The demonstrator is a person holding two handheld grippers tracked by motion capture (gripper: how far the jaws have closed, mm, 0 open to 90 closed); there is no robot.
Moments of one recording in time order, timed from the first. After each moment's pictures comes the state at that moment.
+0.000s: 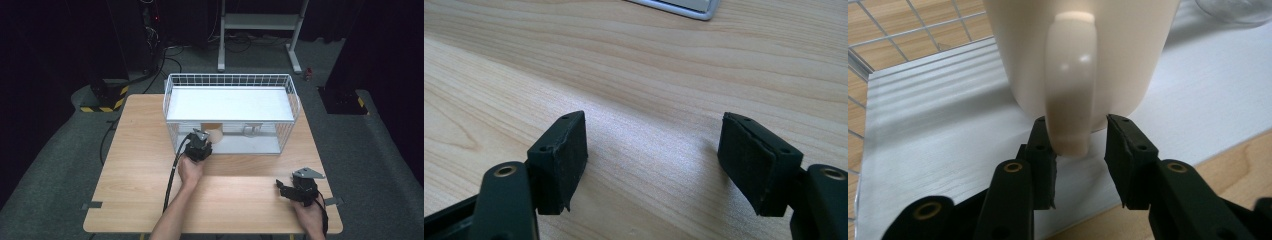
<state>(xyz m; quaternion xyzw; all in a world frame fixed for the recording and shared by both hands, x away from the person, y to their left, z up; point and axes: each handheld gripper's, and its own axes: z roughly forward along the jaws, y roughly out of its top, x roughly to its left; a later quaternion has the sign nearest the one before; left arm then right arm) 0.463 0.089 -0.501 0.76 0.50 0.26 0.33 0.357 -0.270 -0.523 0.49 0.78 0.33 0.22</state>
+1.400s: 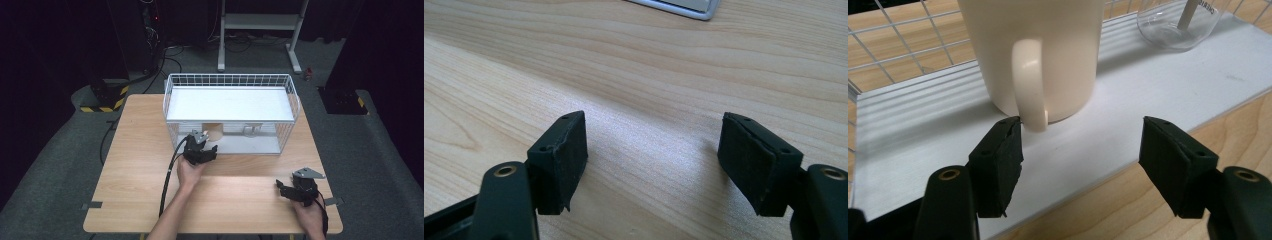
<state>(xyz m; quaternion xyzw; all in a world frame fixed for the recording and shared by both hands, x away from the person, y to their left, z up) 0.441 0.092 -0.482 0.76 0.47 0.24 0.39 0.356 -0.270 -0.523 0.49 0.78 0.33 0.22</state>
